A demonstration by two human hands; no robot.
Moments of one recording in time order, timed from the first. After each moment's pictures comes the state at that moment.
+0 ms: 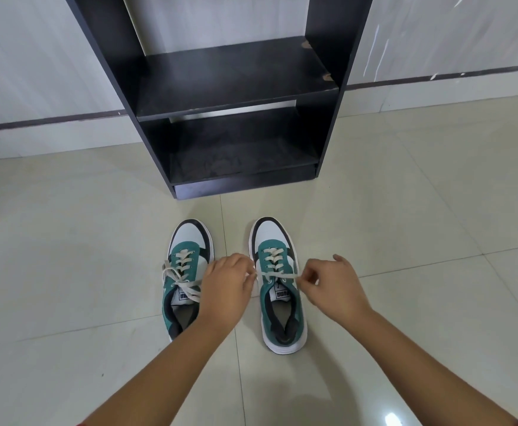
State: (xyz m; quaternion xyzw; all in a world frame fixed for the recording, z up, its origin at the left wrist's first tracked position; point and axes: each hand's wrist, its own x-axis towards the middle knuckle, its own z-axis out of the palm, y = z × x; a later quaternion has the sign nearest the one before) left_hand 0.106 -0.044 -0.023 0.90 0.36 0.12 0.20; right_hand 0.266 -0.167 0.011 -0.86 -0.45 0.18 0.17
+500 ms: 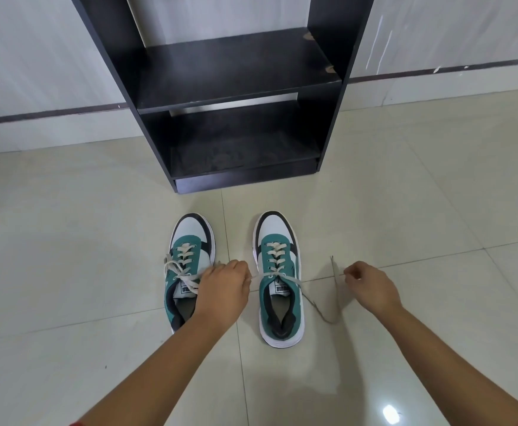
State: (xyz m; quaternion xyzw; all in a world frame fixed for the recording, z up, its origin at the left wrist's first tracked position) left_hand 0.093 -0.046 -0.026 0.92 0.36 0.02 0.16; right_hand 0.313 -0.207 -0.028 -0.92 -0.23 0.28 0.12
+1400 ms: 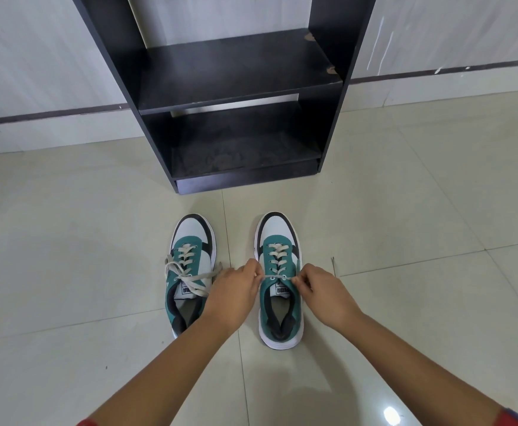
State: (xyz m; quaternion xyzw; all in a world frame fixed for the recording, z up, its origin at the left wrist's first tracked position) left_hand 0.105 -0.052 -0.028 0.93 0.32 0.03 0.18; right_hand 0.251 -0.169 -0.013 -0.84 -0.43 0.28 0.17
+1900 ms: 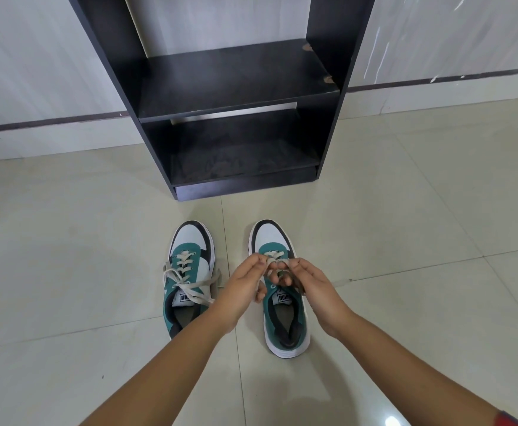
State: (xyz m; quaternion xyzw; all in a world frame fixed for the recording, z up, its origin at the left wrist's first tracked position) left_hand 0.125 -0.057 0.008 0.59 0.37 0.10 0.71; right_hand 0.238 -0.154 0.005 -0.63 -0.20 0.50 0.56
